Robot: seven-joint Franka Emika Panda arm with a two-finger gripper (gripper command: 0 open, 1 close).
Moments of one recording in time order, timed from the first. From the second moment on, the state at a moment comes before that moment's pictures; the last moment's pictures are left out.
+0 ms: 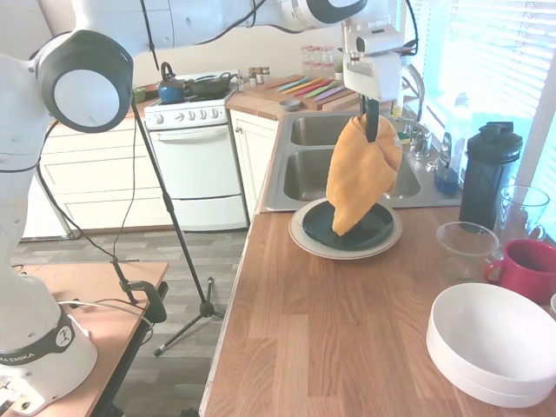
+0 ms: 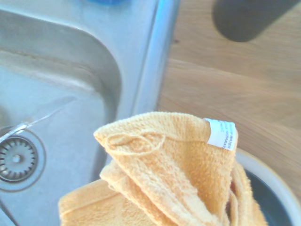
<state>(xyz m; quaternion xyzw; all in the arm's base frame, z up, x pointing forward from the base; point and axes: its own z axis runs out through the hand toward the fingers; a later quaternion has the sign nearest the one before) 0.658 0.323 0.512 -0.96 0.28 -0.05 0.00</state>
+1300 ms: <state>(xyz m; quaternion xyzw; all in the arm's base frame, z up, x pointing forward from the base) 0.581 0.198 0.366 -0.97 0.24 -0.05 -0.04</state>
